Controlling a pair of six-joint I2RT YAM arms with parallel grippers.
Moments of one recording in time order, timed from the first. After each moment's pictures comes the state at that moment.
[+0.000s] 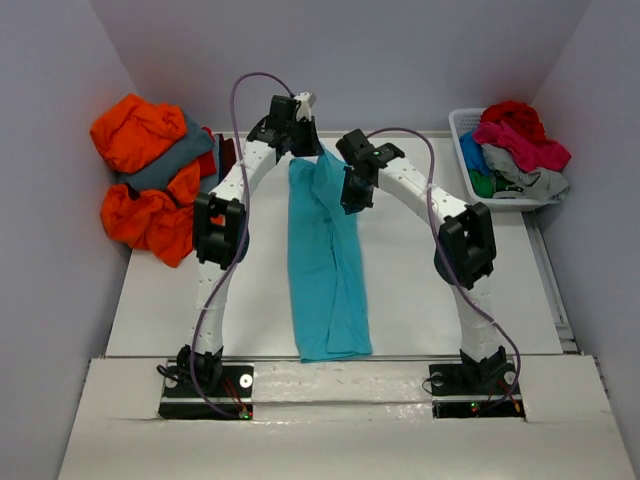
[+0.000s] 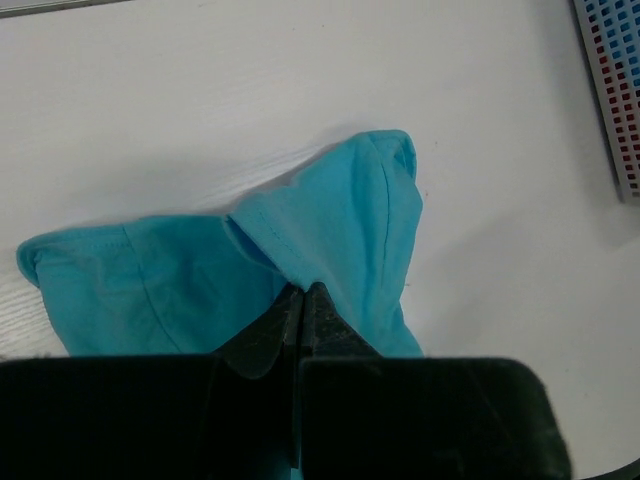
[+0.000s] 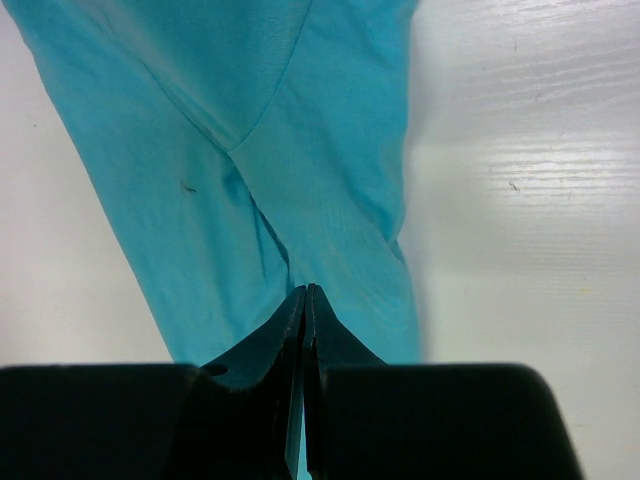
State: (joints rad) left arm -0.33 2.40 2.27 -0.48 0.35 -0.31; right arm 0.56 2.17 2.02 -0.99 0.09 0.72
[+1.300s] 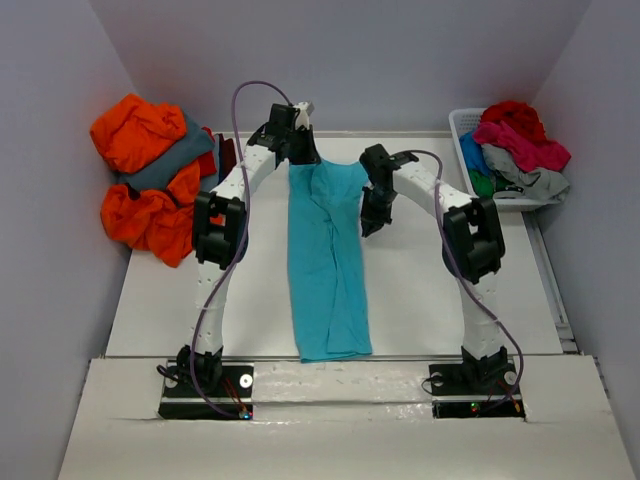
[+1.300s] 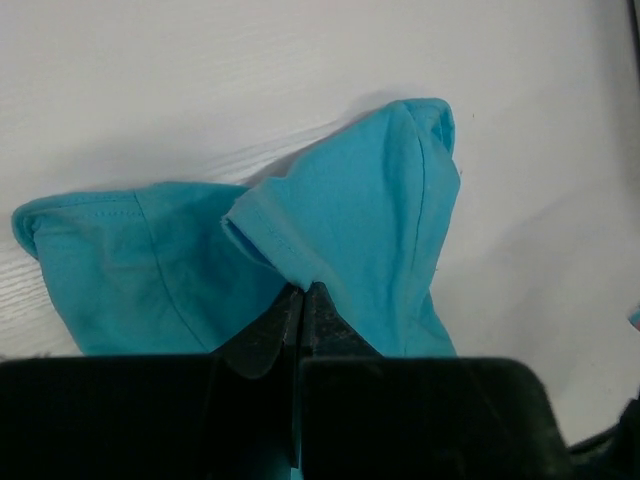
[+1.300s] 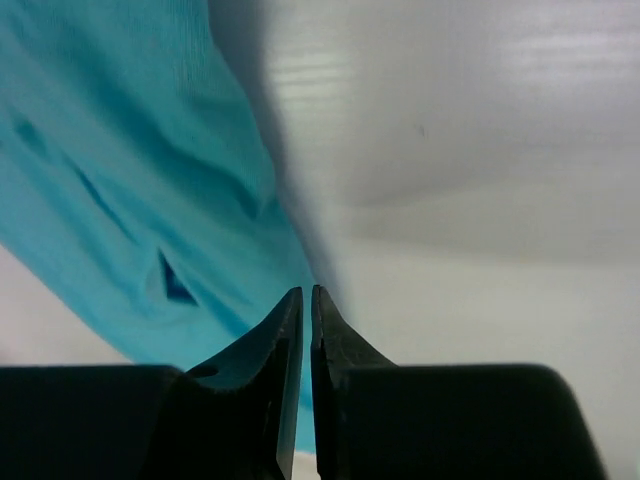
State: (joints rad) left arm -0.33 2.39 2.18 -0.46 0.34 -0.31; right arm 0.44 2.20 1.87 -1.04 -0.13 0.65
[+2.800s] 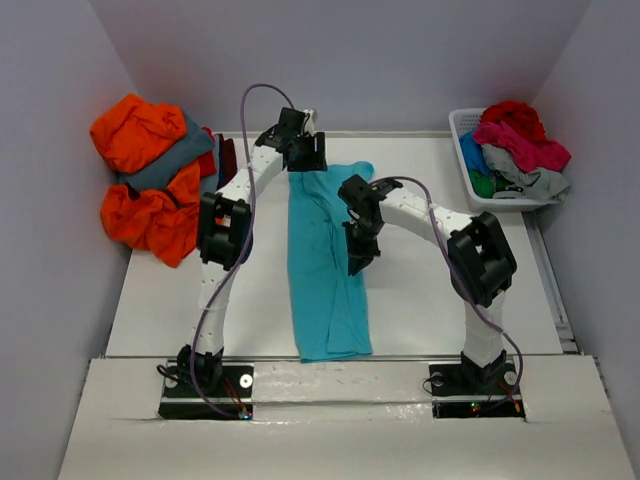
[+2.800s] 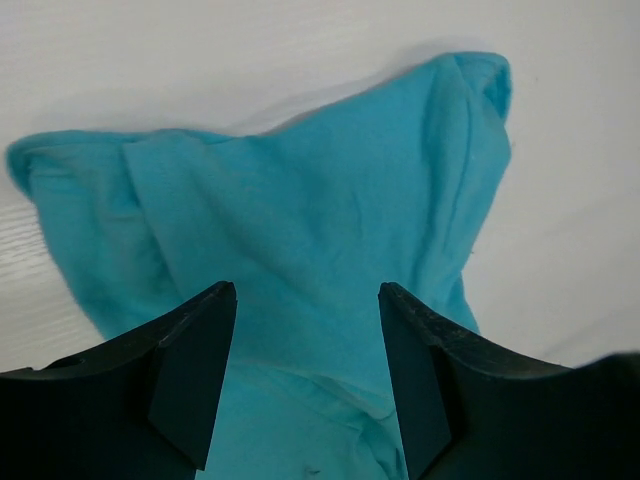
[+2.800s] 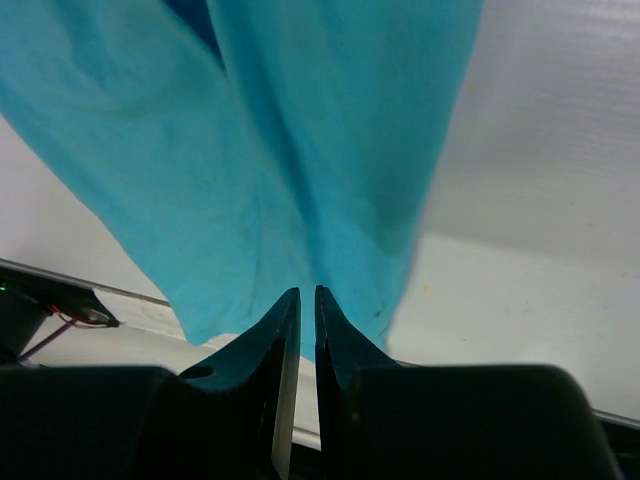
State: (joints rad) left arm -0.35 2.41 2.22 -0.59 0.19 -0.30; right arm 0.64 1.98 1.58 -1.04 -0.26 0.63
